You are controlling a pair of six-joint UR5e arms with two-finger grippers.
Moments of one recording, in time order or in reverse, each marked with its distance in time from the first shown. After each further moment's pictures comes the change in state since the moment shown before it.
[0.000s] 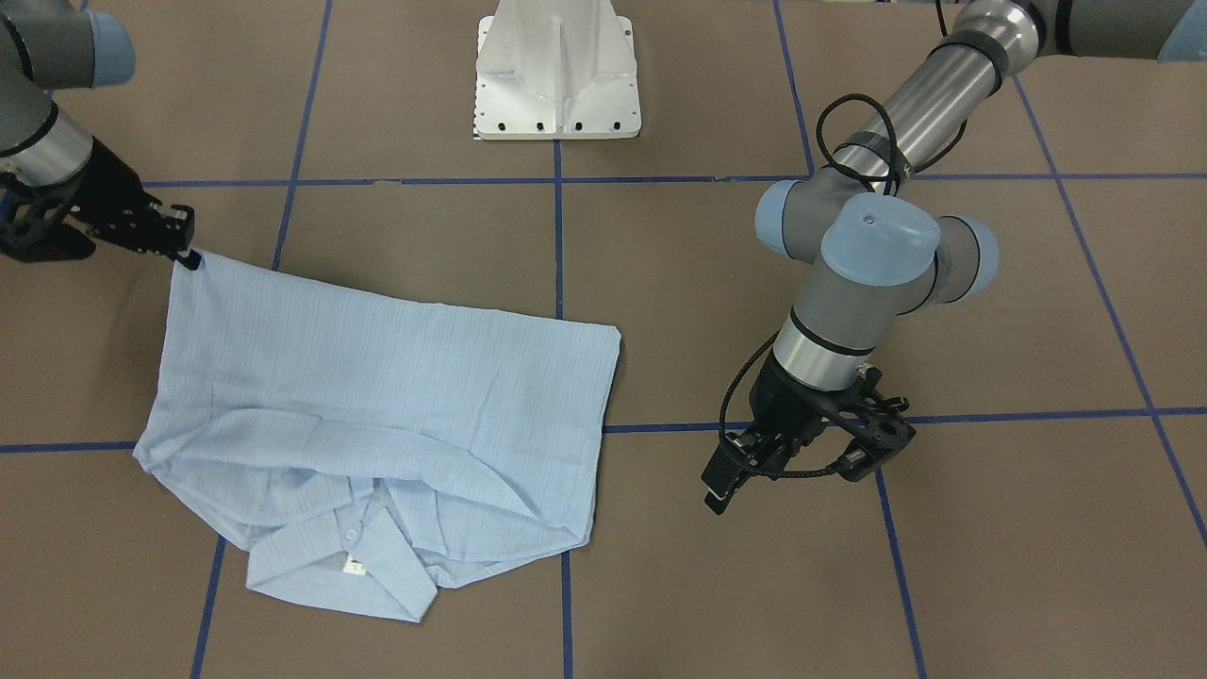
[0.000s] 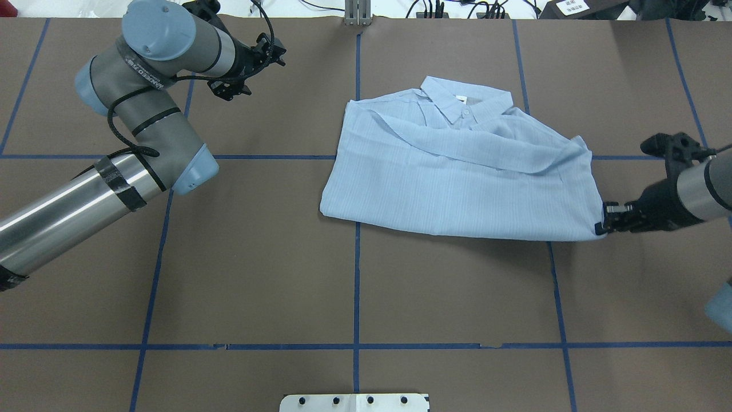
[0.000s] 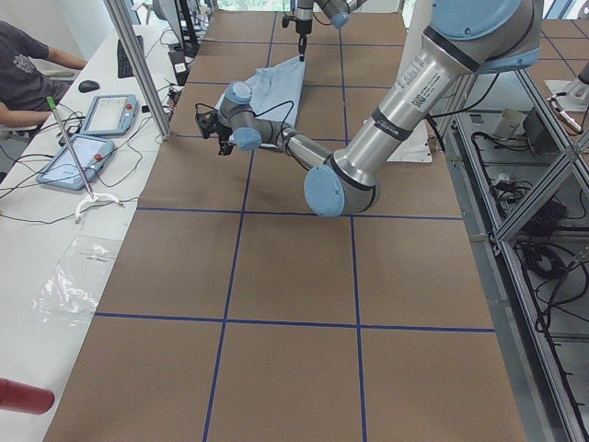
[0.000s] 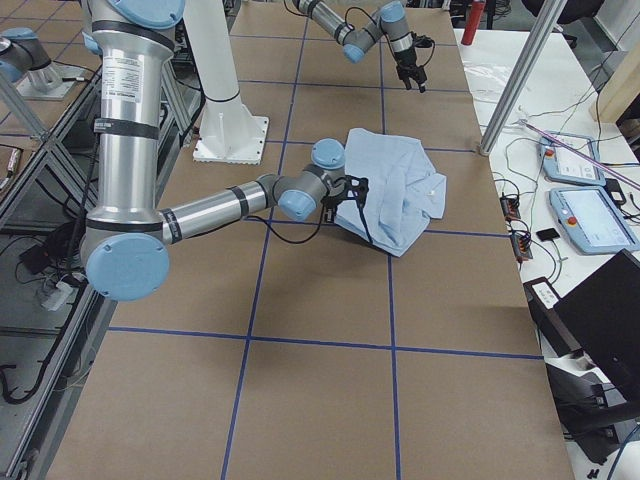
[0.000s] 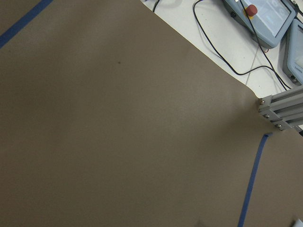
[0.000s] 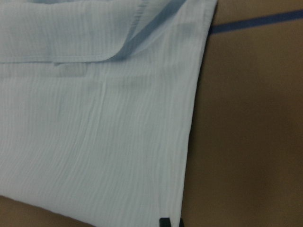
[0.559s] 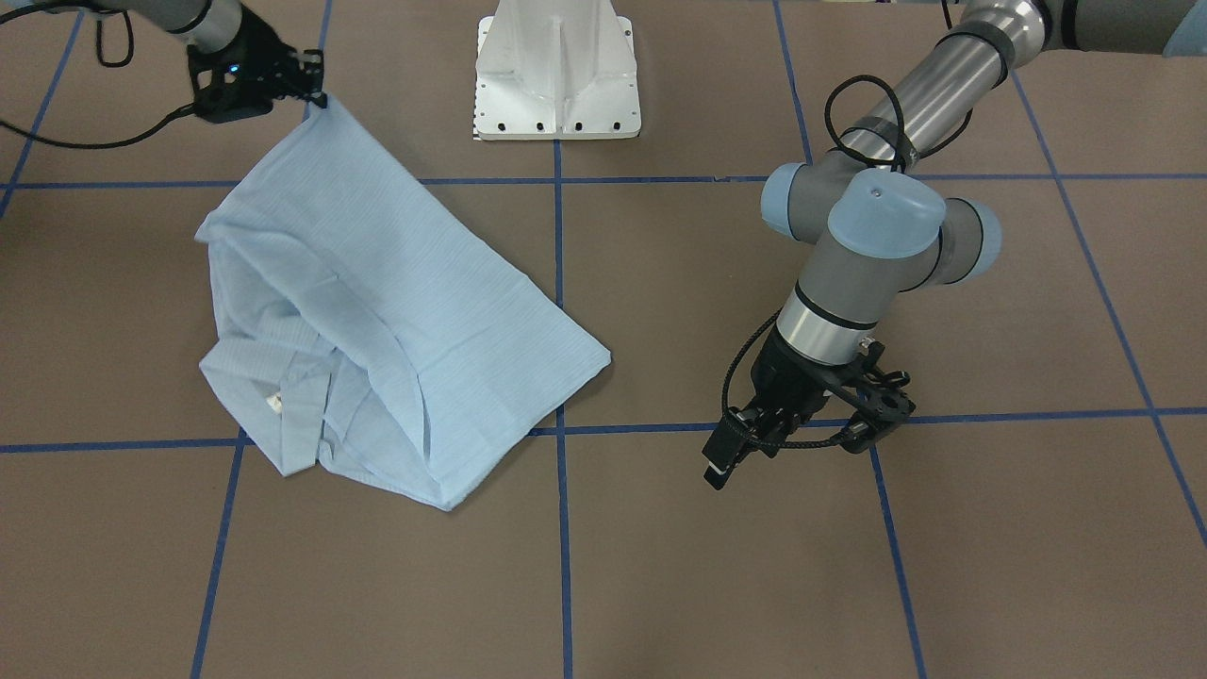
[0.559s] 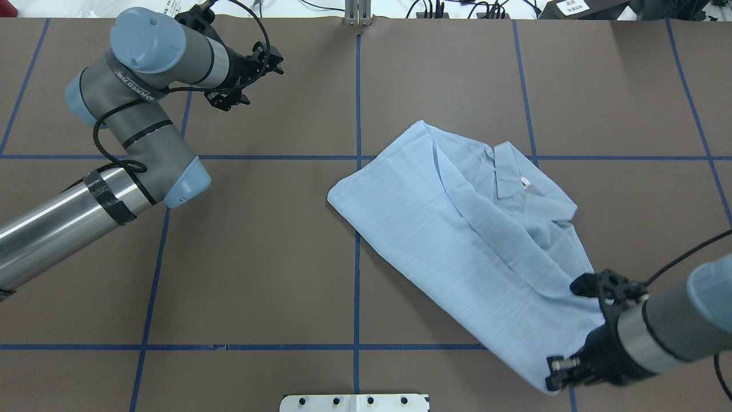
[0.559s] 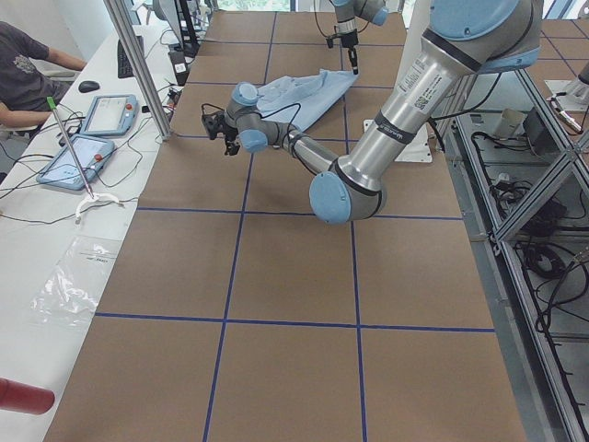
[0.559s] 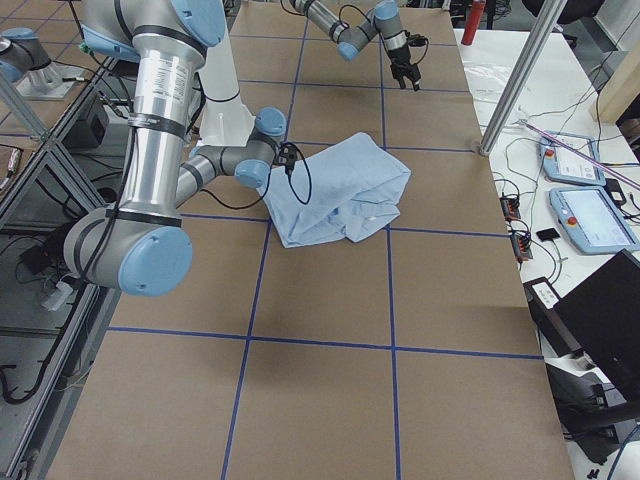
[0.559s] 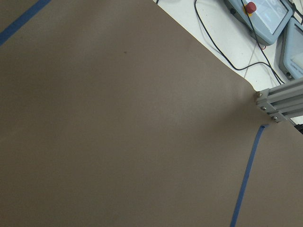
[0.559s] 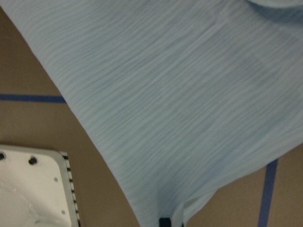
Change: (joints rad) left arm 0.017 0.045 -0.069 0.000 -0.004 -0.029; right arm -0.587 -0.076 0.242 0.002 -0.125 0.344
